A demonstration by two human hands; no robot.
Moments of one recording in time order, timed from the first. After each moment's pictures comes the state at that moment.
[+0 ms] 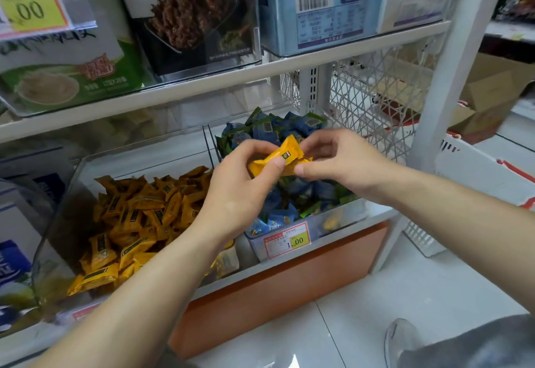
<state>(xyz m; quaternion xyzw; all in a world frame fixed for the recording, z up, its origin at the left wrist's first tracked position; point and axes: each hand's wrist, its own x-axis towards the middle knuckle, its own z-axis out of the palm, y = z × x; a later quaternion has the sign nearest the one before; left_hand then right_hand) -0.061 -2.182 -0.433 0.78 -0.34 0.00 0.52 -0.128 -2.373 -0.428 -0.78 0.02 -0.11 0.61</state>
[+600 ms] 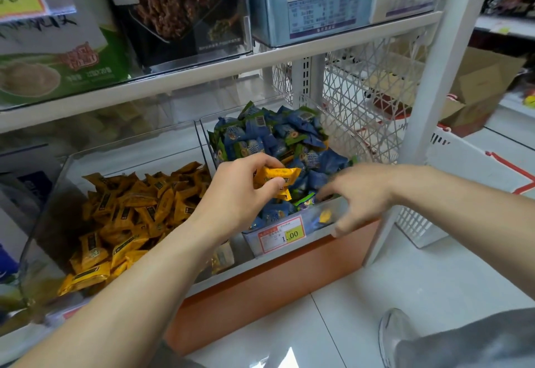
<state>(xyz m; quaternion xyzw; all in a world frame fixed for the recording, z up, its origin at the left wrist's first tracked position) -0.061 -2.181 -0.440 0.86 -0.40 0.01 0.33 -0.137 -2.408 -0.450 -0.97 -0.04 0.23 -0.02</state>
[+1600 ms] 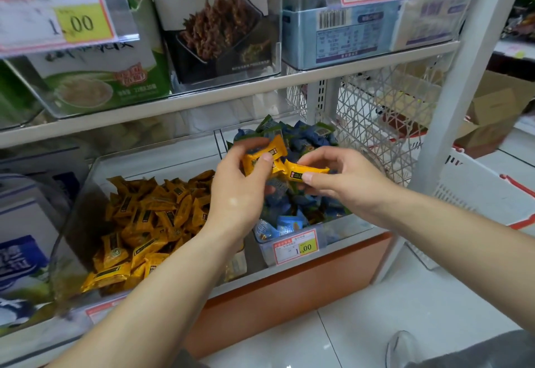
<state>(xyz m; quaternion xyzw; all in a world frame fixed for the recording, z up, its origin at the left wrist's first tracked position) -0.063 -2.180 -0.429 0.70 -0.22 -0.02 0.68 -0.133 -2.350 -0.432 -0.72 0.05 -0.10 0.69</state>
